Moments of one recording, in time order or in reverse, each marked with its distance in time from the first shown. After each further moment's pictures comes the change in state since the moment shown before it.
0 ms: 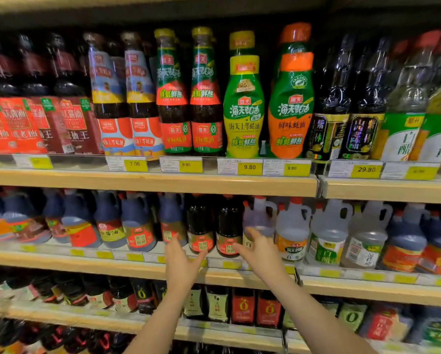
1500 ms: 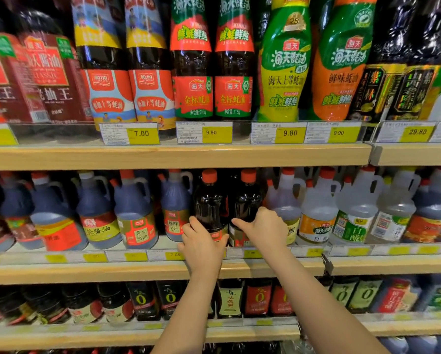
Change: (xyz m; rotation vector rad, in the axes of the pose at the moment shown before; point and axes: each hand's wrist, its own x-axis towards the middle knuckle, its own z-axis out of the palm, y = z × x) left_hand 0.044 -0.023 0.034 0.246 -0.042 0.077; right_hand 0.049 -0.030 0.076 -0.265 0.261 0.279
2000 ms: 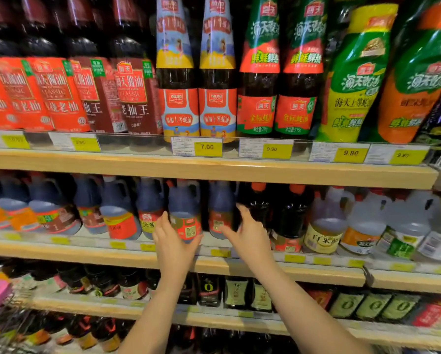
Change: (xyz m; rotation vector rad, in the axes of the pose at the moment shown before) left_hand 0.039 -0.116 -0.104 -0.187 0.145 -0.045; right_hand -0.050 -0.112 0.023 0.307 -0.209 -0.189
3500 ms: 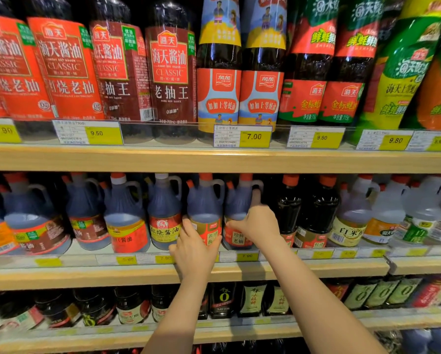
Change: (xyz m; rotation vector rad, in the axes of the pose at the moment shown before) left_hand 0.042 -0.054 0.032 0.169 -0.095 0.107; right_hand 0.051 -0.033 0.064 -0.204 0.117 0.150
